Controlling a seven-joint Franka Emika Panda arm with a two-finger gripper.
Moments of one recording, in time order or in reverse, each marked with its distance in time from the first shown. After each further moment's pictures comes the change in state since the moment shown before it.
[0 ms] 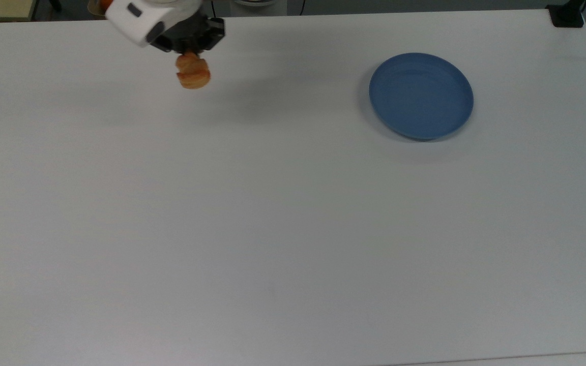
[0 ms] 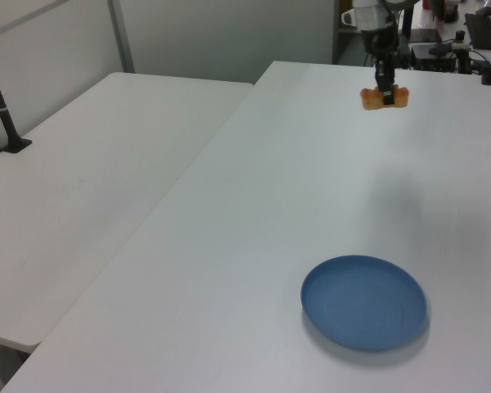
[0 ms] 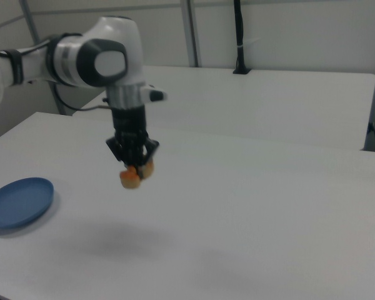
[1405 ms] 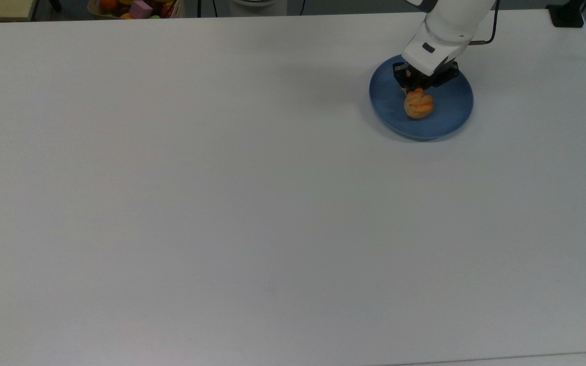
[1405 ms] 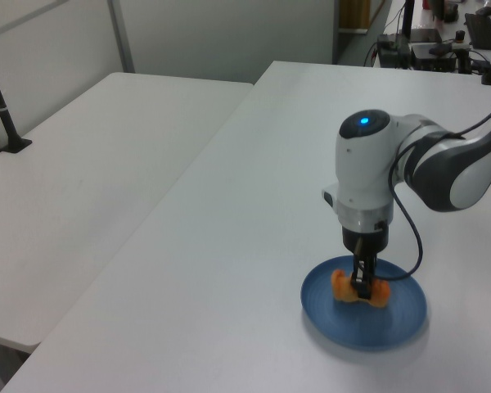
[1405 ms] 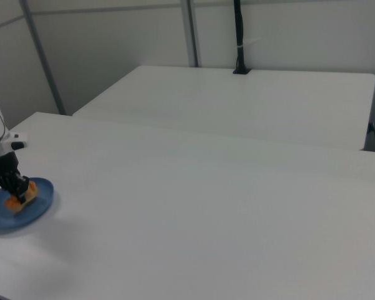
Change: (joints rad) arm 0.034 0.182 0.790 -0.212 -0.134 0.552 0.931
